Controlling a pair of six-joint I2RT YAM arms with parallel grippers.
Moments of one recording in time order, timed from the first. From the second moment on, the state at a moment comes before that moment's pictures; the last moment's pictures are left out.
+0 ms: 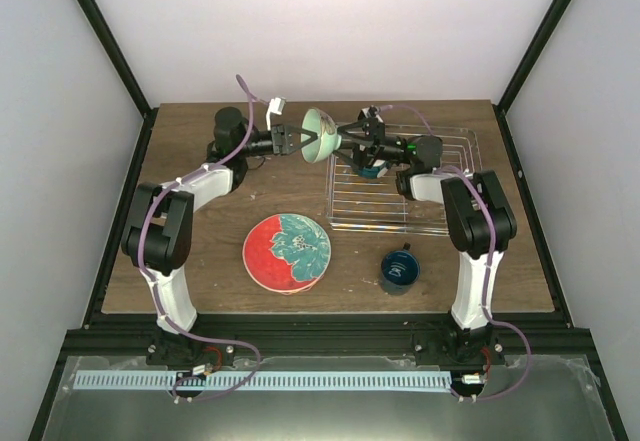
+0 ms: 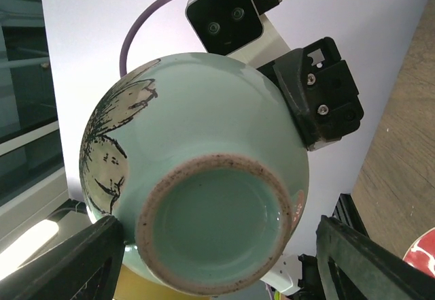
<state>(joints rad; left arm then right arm) -0.28 1.88 1.22 0.73 1.13 -0.98 0.28 2.00 1.13 1.54 -1.21 2.04</state>
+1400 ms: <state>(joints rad) -0.28 1.96 1.21 0.95 1.13 -1.13 0.28 2.04 1.18 1.54 -1.19 2.06</state>
